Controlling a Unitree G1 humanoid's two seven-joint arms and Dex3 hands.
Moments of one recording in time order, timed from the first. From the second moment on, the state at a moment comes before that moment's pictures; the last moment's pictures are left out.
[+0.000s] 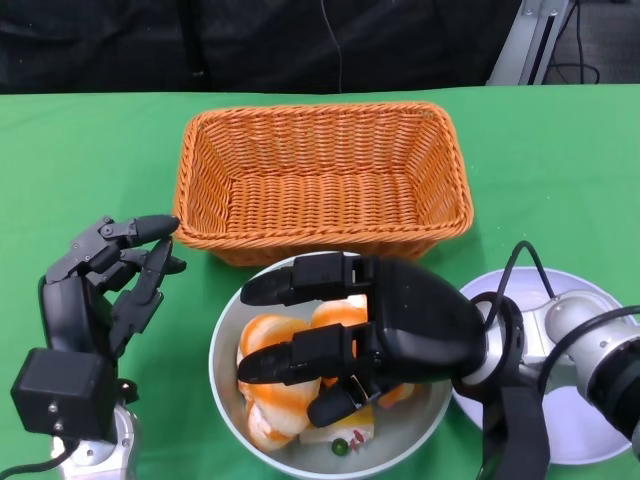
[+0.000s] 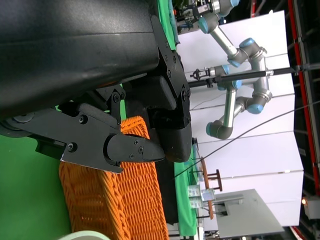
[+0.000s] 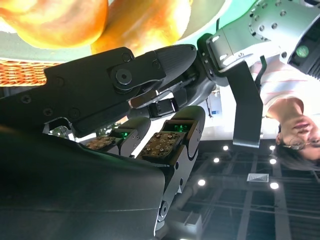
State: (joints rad) left arm -0.44 -0.01 0.23 1.08 -0.02 -1.05 0.13; right arm -0.79 -0.20 0.75 0.82 -1.33 -1.08 -1.12
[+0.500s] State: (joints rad) left arm -0.43 -0.04 0.26 0.97 -0.08 -0.91 0.15; right arm -0.84 -0.22 0.94 0.94 -1.34 -0.97 -1.26
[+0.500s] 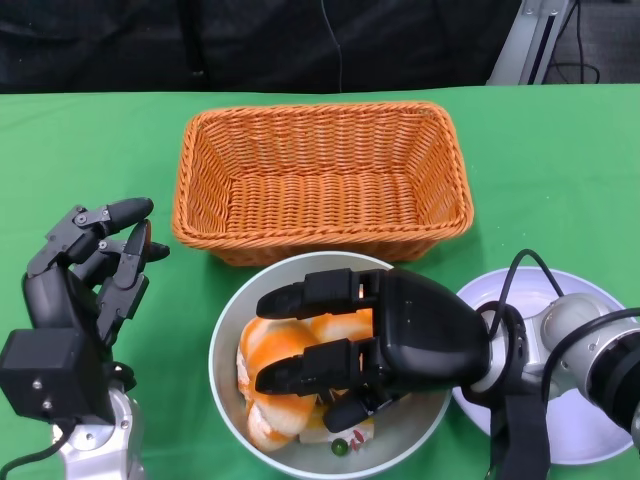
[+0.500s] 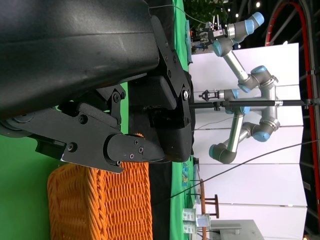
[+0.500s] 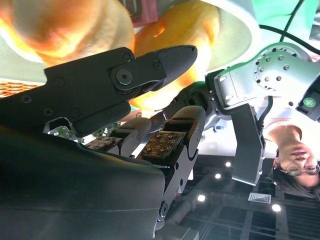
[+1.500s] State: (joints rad) left arm -0.43 -0.04 0.26 1.01 -0.07 -0.91 0.14; right arm -0.86 -0.20 1.01 0.99 -1.33 -0.93 -1.29
